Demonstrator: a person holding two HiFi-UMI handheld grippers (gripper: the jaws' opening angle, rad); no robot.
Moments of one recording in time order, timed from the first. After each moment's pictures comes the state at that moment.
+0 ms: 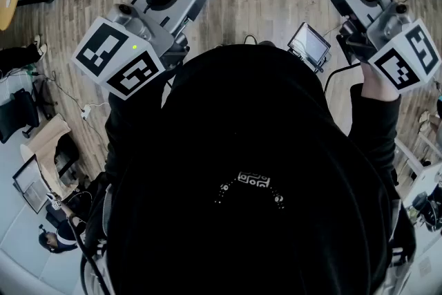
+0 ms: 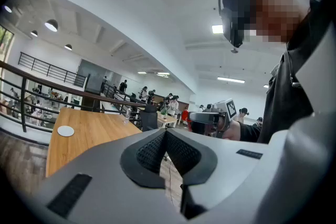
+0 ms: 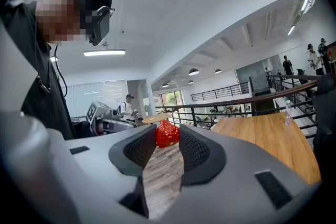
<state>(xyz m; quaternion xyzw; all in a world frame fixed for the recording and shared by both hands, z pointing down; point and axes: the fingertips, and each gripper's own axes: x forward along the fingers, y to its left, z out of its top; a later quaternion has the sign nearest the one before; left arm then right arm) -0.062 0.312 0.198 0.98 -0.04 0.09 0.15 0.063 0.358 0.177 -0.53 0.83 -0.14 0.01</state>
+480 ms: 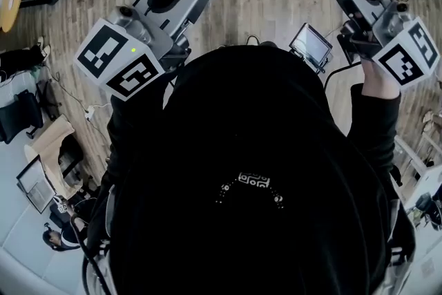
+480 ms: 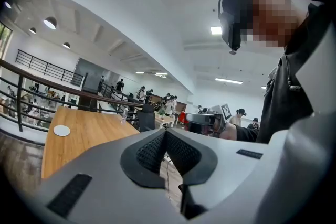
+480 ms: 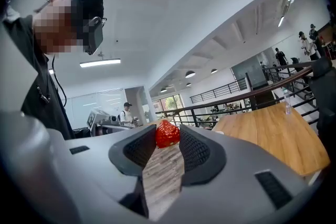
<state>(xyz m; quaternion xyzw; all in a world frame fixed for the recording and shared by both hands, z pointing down) -0.060 0.314 0.197 0.98 -0.03 0.08 0.16 0.077 0.360 0.184 -0.54 0.83 -0.17 0.06</state>
